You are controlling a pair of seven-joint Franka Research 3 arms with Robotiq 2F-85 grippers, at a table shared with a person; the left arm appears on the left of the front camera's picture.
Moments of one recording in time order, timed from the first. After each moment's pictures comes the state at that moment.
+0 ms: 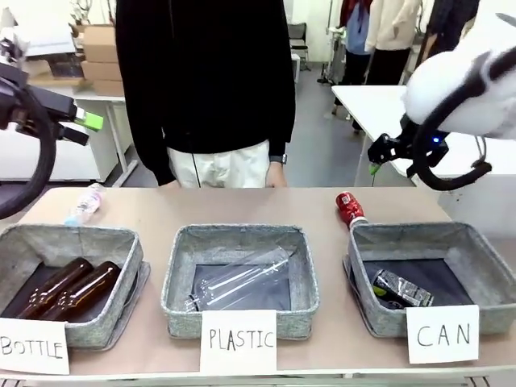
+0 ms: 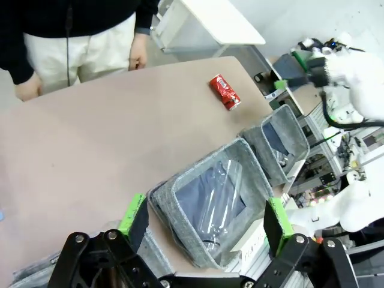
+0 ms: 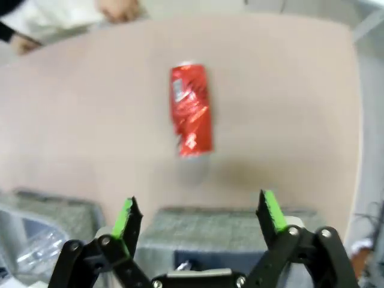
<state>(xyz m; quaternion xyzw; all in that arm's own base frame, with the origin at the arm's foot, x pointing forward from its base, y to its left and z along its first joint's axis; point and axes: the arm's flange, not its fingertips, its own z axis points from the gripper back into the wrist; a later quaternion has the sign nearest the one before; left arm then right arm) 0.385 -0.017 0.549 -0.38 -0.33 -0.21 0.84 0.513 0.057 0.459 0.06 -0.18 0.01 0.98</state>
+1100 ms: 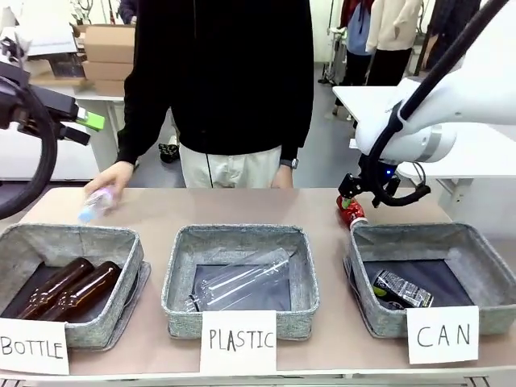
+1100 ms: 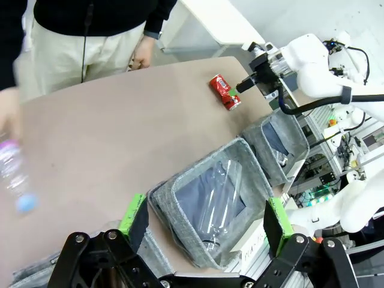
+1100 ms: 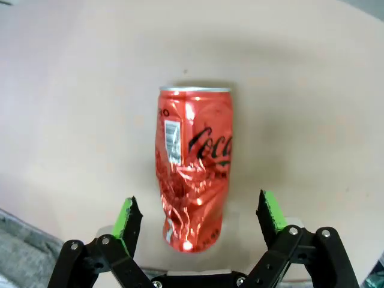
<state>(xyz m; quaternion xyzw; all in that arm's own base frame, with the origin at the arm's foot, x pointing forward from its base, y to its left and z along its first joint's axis) 0.385 -0.017 0.549 -0.38 -0.33 -0.21 0.84 0.600 0.087 0.336 0.06 -0.07 0.07 0.99</state>
